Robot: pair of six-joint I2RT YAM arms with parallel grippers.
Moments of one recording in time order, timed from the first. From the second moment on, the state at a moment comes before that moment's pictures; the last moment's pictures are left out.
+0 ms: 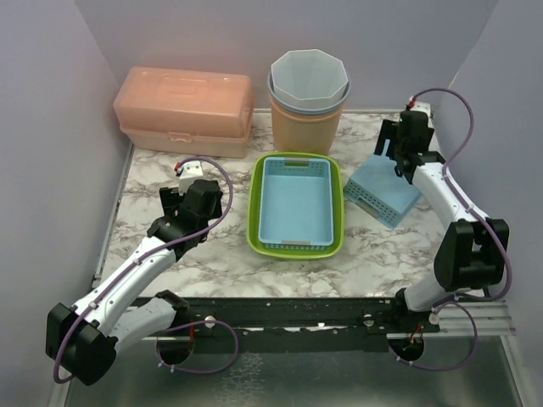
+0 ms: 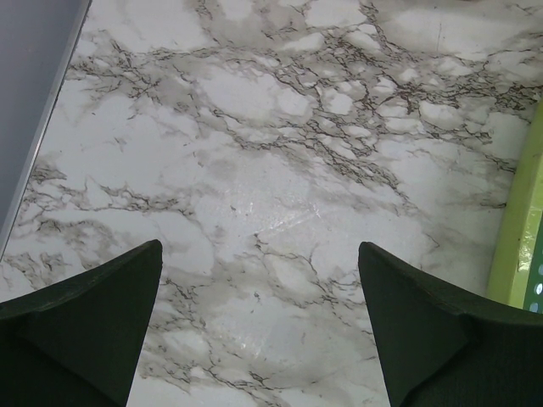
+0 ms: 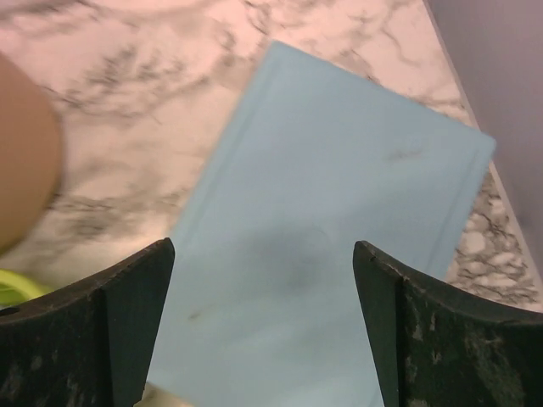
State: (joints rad) left arm -0.54 0.97 0.77 -0.51 -0.70 -0.39; right arm 0.01 1.56 1.18 -0.22 0.31 0.14
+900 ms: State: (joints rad) left arm -0.54 0.98 0.77 -0.51 -0.70 -0.39; right arm 0.35 1.69 1.20 -0.42 0.68 0.35
